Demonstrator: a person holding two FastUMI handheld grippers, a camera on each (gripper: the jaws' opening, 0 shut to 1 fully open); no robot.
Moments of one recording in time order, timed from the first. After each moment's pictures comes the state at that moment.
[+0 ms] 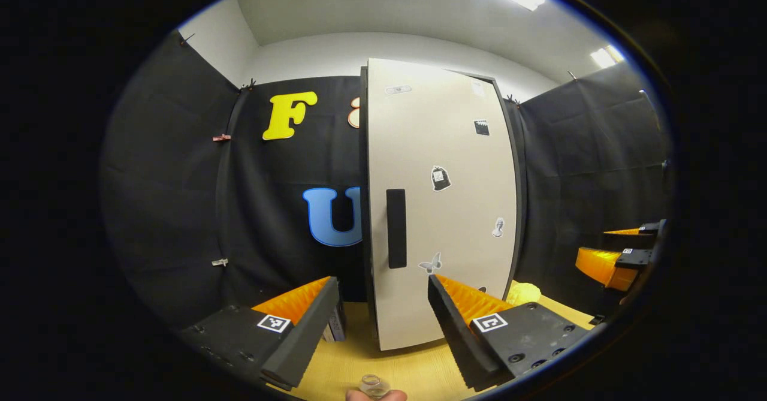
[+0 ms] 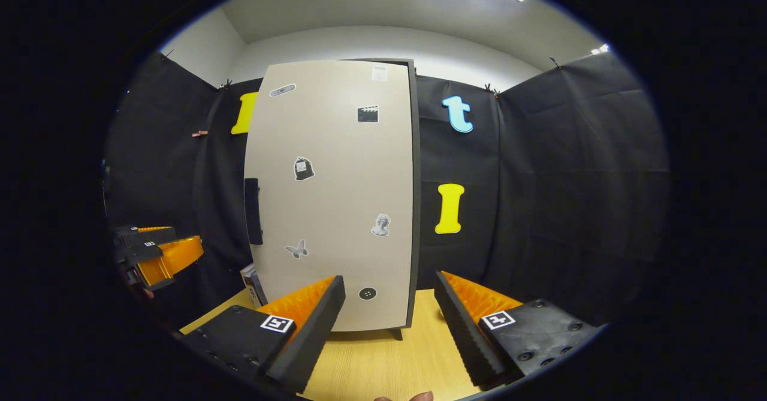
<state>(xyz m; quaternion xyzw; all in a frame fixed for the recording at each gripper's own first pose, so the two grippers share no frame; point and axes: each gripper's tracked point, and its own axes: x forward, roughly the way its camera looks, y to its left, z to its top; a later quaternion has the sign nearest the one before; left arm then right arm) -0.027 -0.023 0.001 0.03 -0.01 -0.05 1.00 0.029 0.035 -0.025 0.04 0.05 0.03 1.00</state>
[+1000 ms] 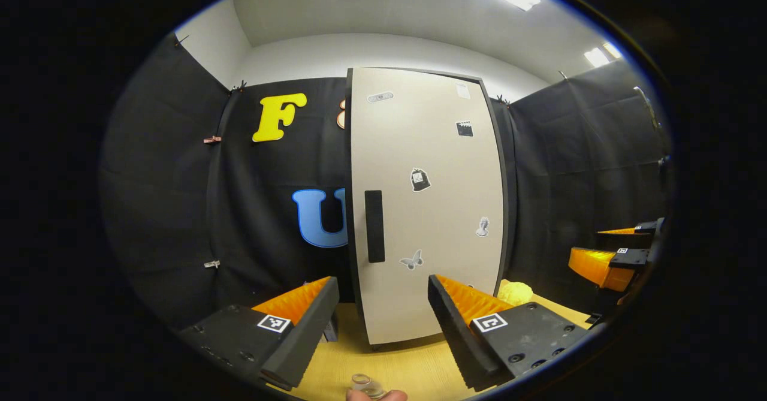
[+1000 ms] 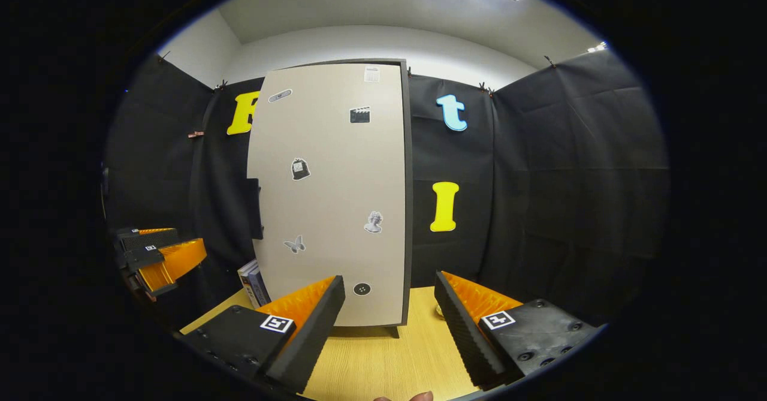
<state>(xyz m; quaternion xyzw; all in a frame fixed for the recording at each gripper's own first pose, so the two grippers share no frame) -0.033 -0.041 0.000 0.04 -0.01 -0.07 1.00 0.019 0.023 -0.026 0.04 0.05 0.02 1.00</state>
